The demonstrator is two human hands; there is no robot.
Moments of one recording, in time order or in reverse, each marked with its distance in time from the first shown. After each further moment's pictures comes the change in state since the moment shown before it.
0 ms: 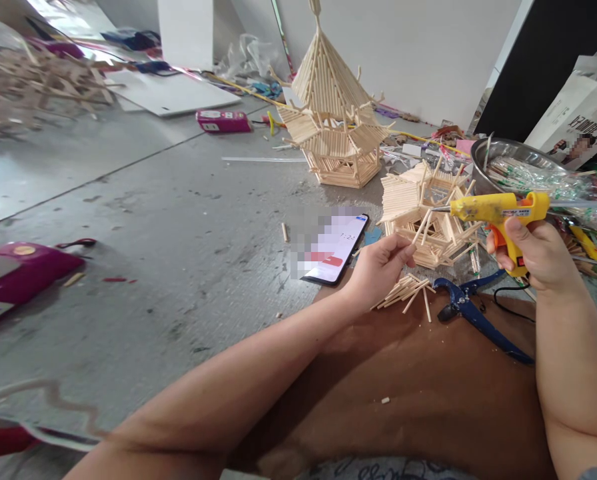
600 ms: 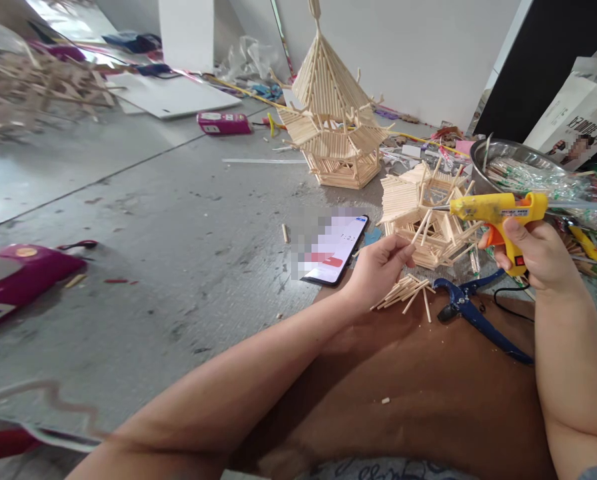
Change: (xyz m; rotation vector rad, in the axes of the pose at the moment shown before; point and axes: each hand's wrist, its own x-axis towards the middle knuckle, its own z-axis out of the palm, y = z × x) left_hand 0.000 -0.001 0.000 -0.030 -0.002 -0.029; right_hand 0.001 0.001 -0.002 -0.006 0.010 0.024
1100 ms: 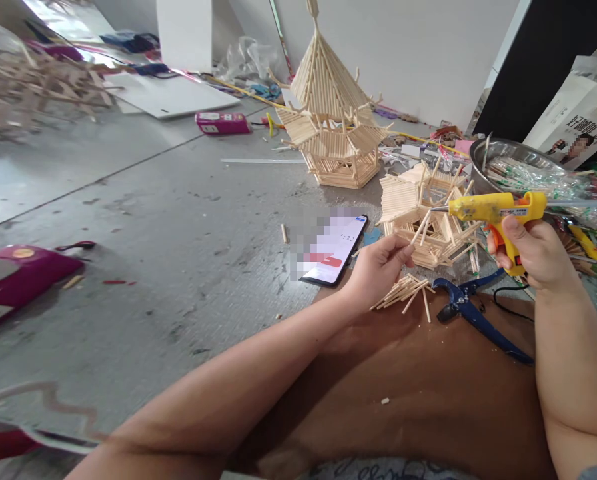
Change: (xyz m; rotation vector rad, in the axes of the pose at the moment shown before) left_hand 0.000 0.001 0.000 -0.013 -0.005 -0.010; right_hand 0.000 -0.001 0.001 -0.051 -0.008 -0.023
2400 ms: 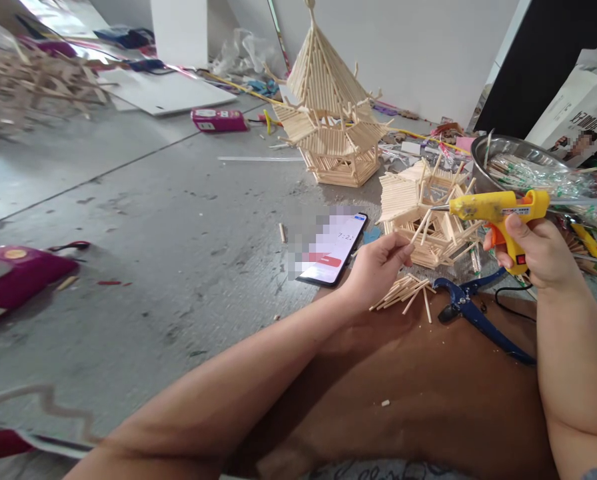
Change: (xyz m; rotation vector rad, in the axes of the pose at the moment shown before) left_hand 0.003 -0.004 -0.002 0.104 0.002 0.049; right_hand 0.002 0.001 0.000 0.062 -0.002 0.006
